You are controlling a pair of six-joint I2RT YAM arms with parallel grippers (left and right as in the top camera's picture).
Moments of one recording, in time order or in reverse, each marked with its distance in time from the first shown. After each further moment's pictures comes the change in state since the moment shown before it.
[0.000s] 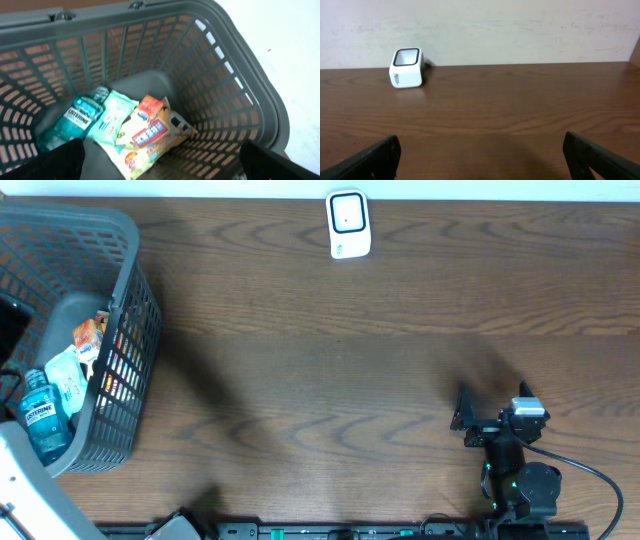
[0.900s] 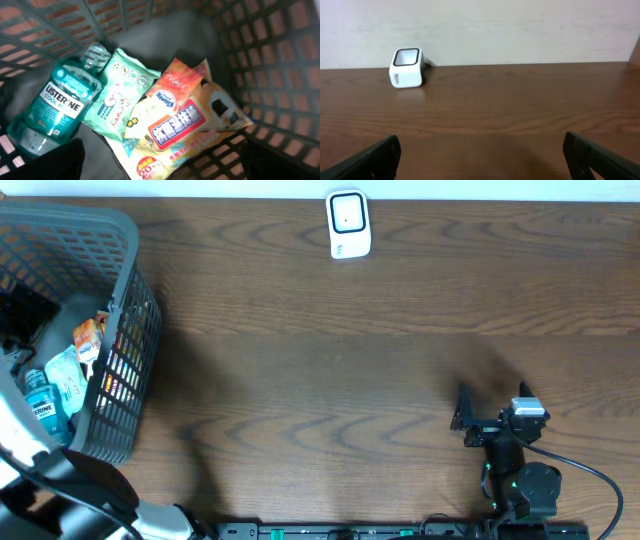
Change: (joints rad) left arm 0.000 0.418 0.000 -0.031 0.022 0.045; right arm 0.000 0.000 0.000 0.000 0.000 0.000
